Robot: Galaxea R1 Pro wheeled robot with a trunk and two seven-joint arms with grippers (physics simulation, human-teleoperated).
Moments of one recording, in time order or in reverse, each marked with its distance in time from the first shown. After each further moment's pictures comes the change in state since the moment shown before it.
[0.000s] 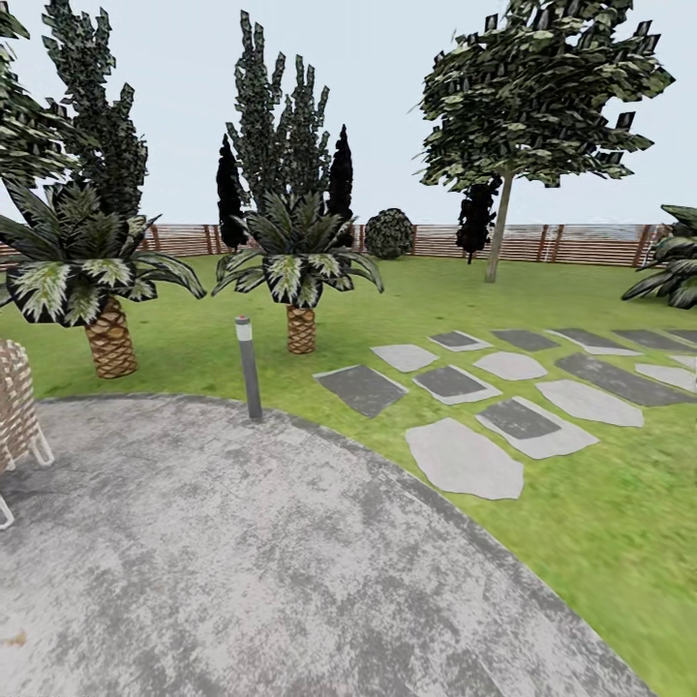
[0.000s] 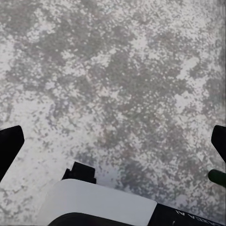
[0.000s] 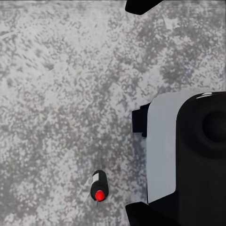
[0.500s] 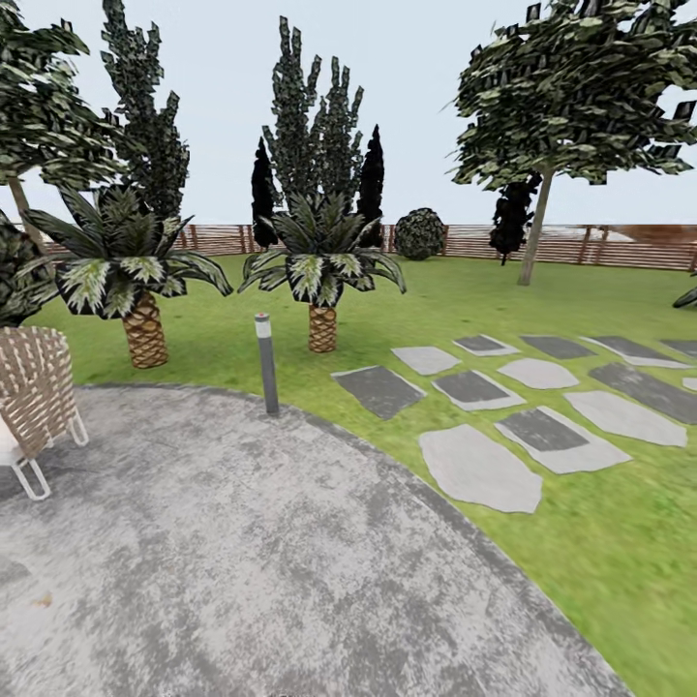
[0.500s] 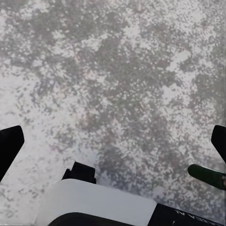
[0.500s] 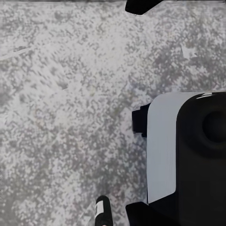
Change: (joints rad) left arm 0.000 0.000 0.000 0.000 0.000 0.000 0.000; right arm 0.000 0.000 0.000 0.000 0.001 0.000 -0.001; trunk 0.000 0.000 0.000
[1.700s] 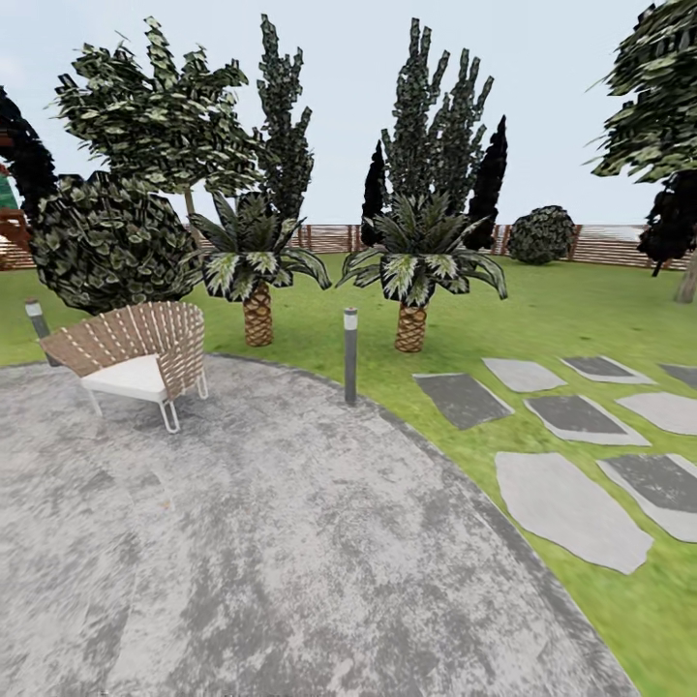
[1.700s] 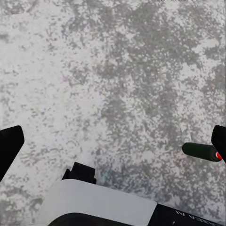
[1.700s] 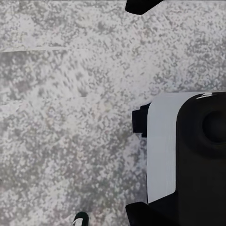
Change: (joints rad) left arm 0.000 0.000 0.000 0.000 0.001 0.000 0.000; right arm 0.000 0.000 0.002 0.000 0.001 0.000 0.000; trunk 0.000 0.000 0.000
